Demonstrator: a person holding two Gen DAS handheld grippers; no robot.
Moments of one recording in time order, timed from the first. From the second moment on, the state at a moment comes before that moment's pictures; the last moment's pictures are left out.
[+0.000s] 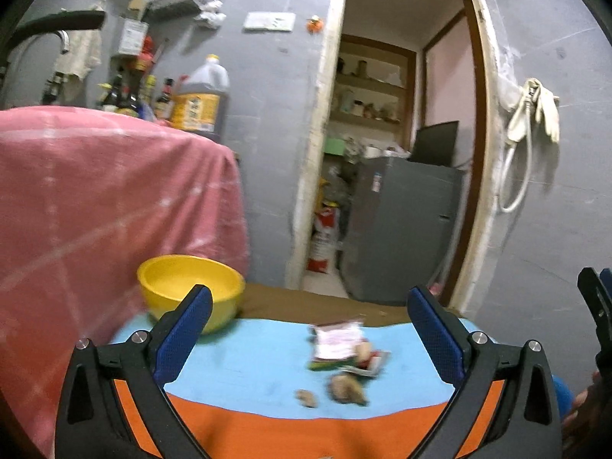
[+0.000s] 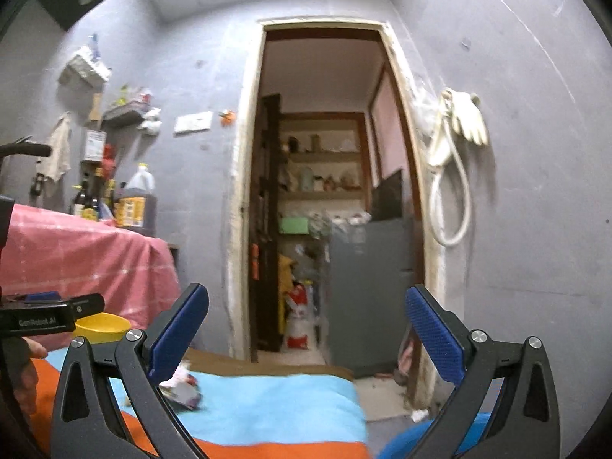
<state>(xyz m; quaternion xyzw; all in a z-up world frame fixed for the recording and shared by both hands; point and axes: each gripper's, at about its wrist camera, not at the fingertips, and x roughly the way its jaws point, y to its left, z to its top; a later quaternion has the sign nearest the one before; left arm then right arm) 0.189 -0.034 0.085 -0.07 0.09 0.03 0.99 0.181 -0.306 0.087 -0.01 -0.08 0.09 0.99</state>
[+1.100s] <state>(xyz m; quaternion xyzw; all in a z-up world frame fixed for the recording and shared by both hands) 0.245 0.014 0.023 -0.04 0.28 -0.04 0.96 0.290 -0.221 0.020 -0.03 0.28 0.22 0.93</state>
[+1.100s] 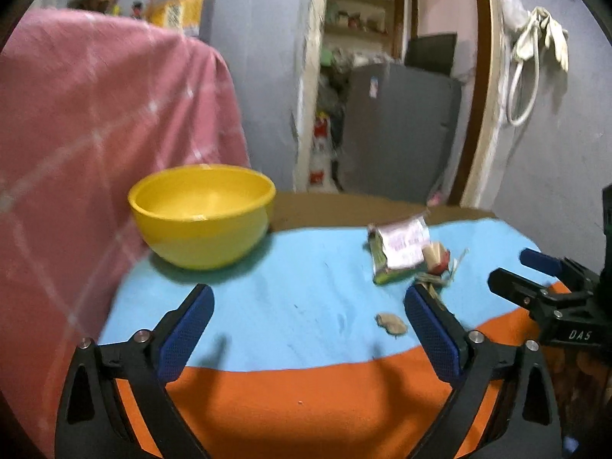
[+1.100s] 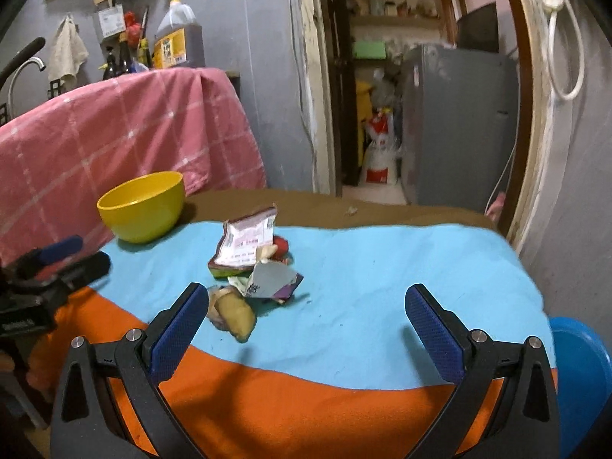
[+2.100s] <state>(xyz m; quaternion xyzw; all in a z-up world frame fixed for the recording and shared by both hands) 0.296 -0.005 -0.007 -0.07 0.41 -0.17 0.89 0.319 -0.186 -0.006 -0.07 0.41 0.30 0.86</state>
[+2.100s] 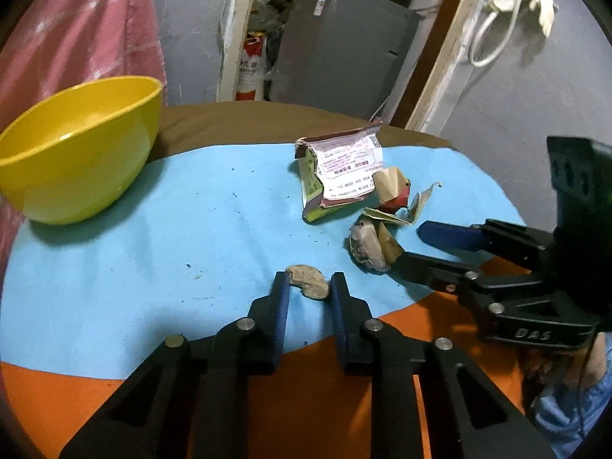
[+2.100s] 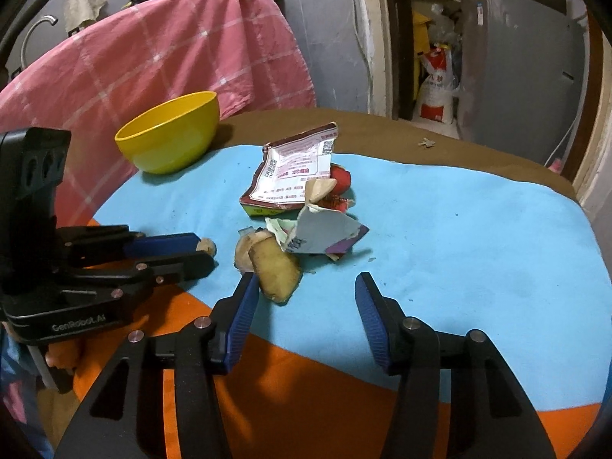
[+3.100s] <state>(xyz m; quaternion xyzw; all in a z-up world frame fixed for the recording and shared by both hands) 0.290 -0.005 -0.006 -0.08 0.40 -0.16 0.90 0.310 -0.185 -0.002 -0.07 0.37 0.31 0.87</state>
